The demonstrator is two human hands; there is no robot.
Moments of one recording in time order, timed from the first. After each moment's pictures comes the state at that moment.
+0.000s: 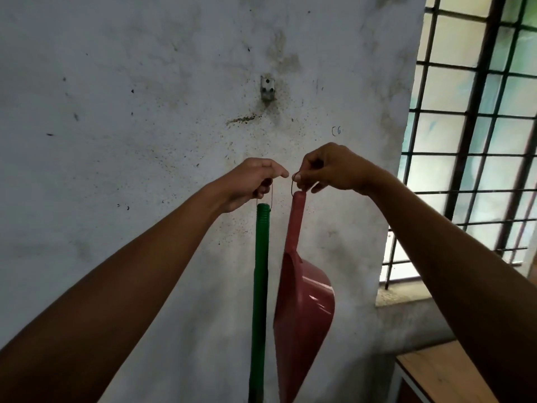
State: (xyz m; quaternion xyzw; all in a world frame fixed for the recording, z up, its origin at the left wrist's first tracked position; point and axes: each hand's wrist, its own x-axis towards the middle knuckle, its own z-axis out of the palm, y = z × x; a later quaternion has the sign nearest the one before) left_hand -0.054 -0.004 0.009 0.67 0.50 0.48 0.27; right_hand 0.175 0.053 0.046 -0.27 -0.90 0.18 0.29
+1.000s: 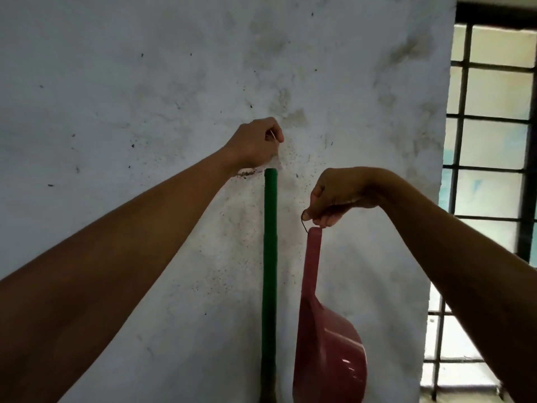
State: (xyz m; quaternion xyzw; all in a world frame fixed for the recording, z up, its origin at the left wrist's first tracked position) left_hand -0.052 0.096 0.173 0.64 0.58 0.47 -0.17; right_hand 0.169 0.154 0.141 -0.33 -0.90 0.26 0.13
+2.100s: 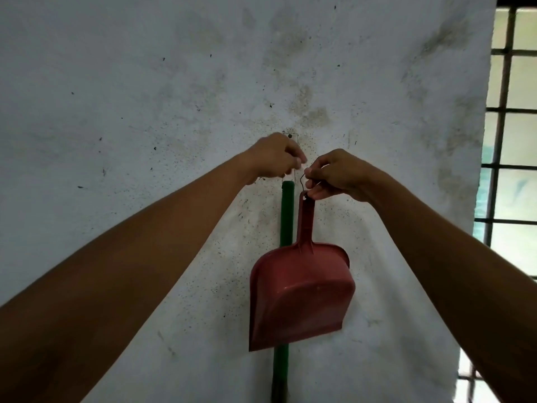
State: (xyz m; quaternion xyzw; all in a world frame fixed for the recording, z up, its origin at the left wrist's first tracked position) left_hand -0.055 0.092 0.162 0.66 0.62 0.42 -0.07; right_hand 0.118 0.173 0.144 -0.24 -0.82 0.36 0.36
